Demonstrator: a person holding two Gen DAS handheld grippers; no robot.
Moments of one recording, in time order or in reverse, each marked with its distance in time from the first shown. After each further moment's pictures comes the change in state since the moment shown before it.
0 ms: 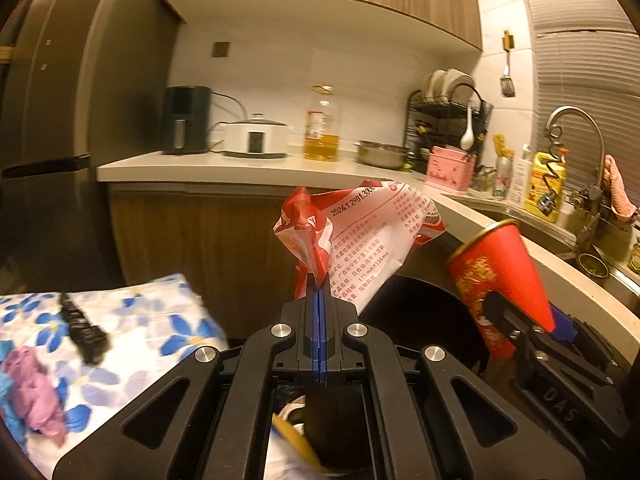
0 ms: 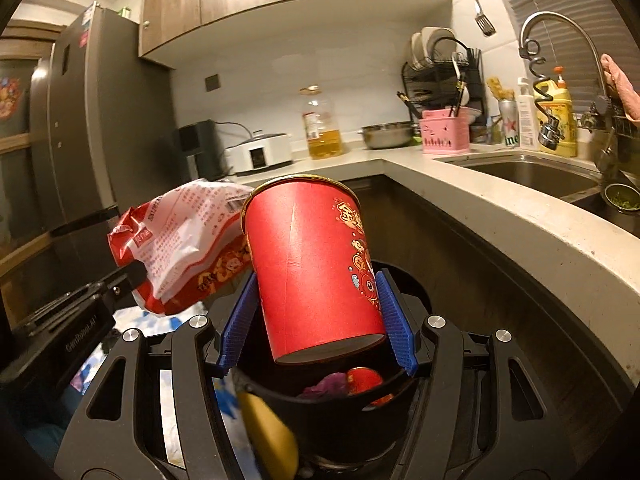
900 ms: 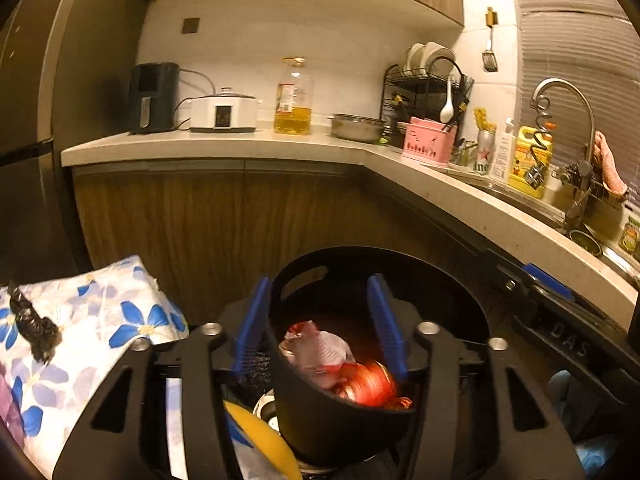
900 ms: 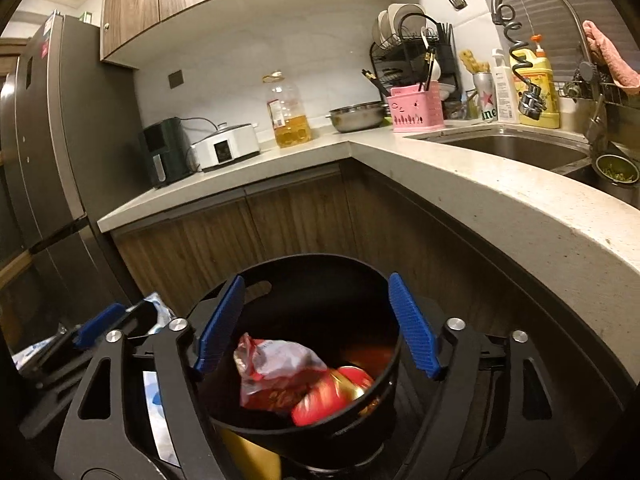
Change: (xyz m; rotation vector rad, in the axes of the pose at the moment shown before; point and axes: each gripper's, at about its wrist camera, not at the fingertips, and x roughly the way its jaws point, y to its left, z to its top) left arm 0.039 -0.007 -0.021 0.000 0.074 -0.073; right arm 0.036 -0.034 0.002 0.068 0.050 -0.075
